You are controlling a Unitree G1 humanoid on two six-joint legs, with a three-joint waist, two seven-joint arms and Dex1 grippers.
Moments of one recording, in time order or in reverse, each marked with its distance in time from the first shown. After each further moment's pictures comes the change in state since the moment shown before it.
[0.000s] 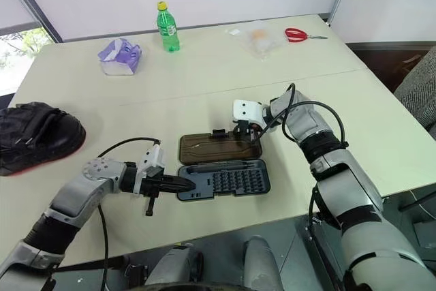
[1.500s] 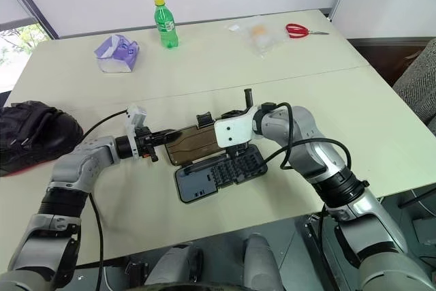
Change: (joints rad) left arm -0.225 -0.135 0.229 0.325 -0.112 0.173 0.238; right arm 0.313 -0.115 -0.043 -0.881 -0.366 0.052 -0.339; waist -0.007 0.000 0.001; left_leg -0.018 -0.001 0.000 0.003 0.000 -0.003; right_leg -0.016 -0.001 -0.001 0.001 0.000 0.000
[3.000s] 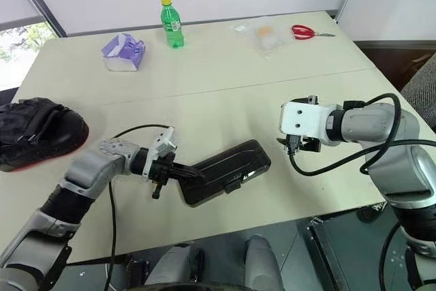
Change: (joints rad) left arm -0.020 0.094 -0.339 -0.190 0.083 -0.022 -0.345; right arm 0.261 -0.379 -0.373 -0.327 0.415 0.452 0.238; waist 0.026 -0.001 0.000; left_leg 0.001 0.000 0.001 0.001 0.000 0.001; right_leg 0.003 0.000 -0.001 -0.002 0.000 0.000
